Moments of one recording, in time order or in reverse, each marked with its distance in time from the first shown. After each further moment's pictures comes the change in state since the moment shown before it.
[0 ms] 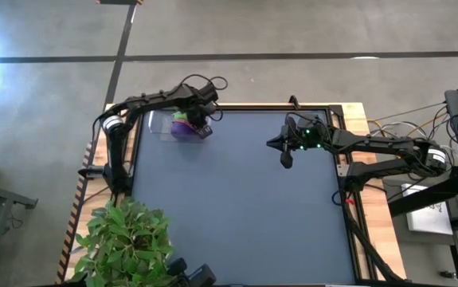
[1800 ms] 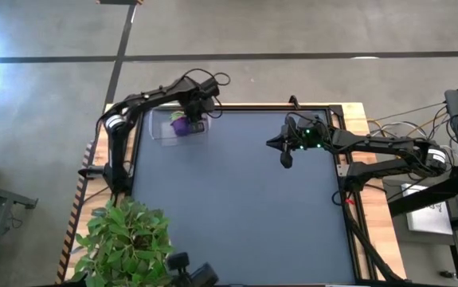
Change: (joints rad) left arm 0.002 0.027 0.154 -0.184 -0.172 0.273; right arm 0.000 0.000 0.000 0.008 0.001 -0.010
